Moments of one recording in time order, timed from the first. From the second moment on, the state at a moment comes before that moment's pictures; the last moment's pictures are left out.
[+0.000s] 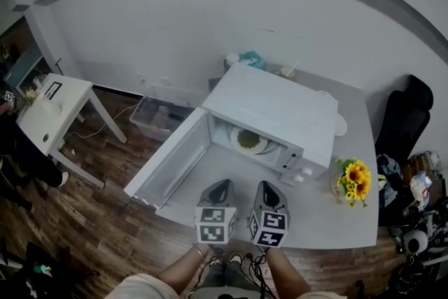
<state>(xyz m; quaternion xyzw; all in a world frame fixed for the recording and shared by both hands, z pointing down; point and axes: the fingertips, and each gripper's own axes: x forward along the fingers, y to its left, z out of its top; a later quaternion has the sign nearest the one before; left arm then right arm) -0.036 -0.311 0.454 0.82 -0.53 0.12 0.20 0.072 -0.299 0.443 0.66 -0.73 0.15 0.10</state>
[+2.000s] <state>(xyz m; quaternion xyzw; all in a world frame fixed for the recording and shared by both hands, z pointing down) -0.029 -0.279 0.386 0.81 -0.55 0.09 0.17 0.070 -0.268 0.378 0.63 -0.77 0.12 0.07</state>
